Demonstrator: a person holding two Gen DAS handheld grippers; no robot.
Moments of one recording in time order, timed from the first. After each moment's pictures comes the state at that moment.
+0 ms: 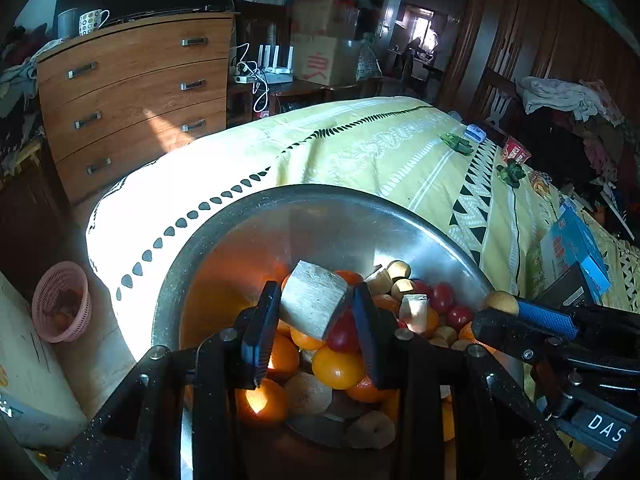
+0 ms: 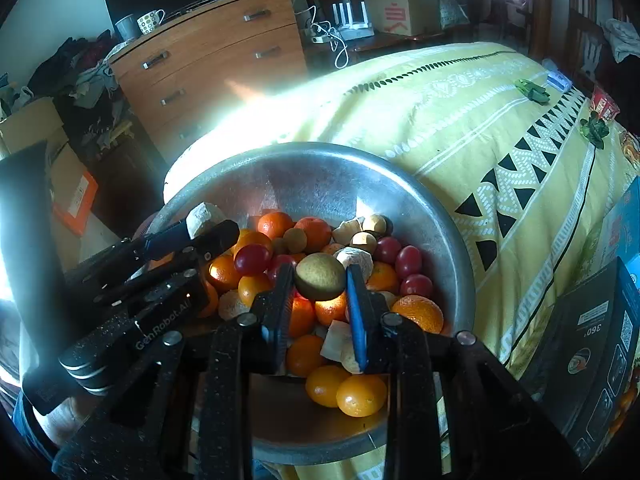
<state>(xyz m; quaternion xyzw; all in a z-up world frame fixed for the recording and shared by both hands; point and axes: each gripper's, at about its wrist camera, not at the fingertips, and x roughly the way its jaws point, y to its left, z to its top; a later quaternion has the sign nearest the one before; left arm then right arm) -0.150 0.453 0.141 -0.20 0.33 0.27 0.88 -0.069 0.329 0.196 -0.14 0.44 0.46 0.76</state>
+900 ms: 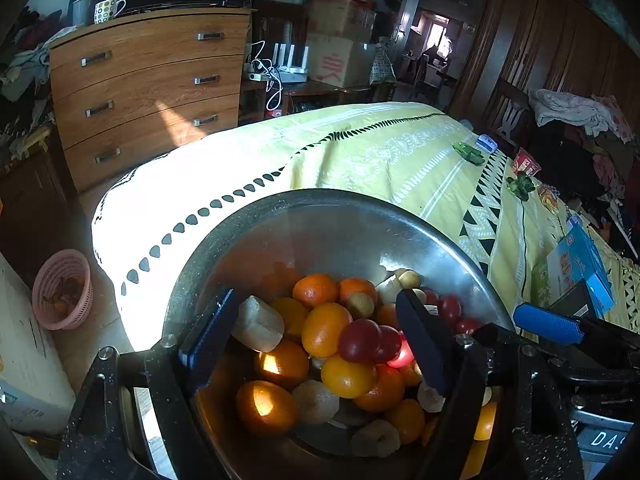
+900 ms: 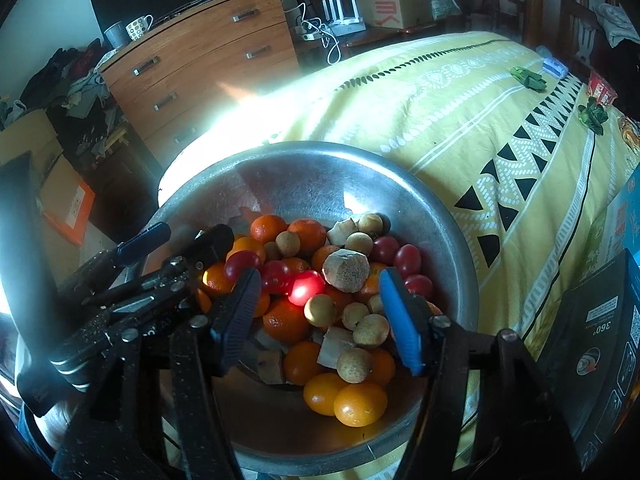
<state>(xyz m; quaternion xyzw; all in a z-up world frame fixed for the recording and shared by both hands) -0.154 0.463 0.139 -0.22 0.33 0.28 0.87 -0.060 0.330 0.189 -0.12 0.45 0.45 0.76</state>
